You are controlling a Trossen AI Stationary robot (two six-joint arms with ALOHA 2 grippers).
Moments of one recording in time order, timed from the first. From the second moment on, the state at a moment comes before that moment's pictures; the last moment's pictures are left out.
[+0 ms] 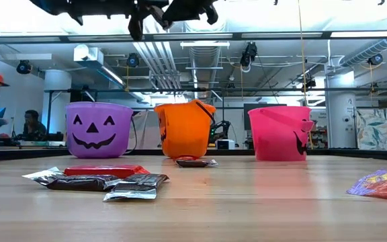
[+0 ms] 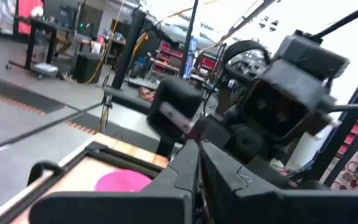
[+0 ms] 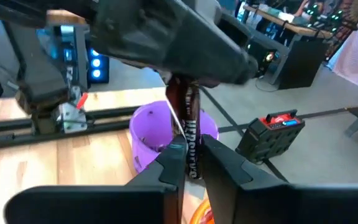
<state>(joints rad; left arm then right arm) 0.47 1.11 0.85 0.37 0.38 -0.38 -0.08 1.74 1.58 -0.08 0.39 -0.10</state>
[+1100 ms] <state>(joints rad) 0.62 1.08 0.94 -0.06 0.52 -0.25 -0.20 1.74 1.58 -0.28 0.32 -0.08</state>
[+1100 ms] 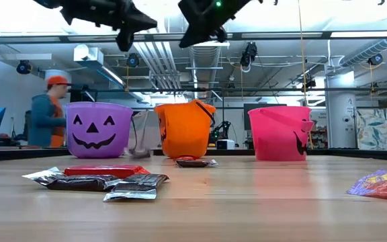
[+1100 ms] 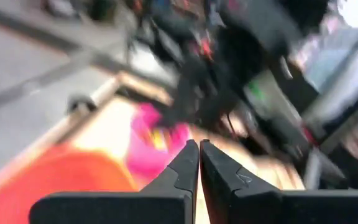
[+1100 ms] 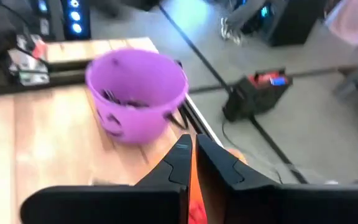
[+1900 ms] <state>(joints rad) 0.36 1.39 0.84 -0.35 -0.09 -0.03 -0.28 1.68 1.58 -0.47 0.30 0.01</state>
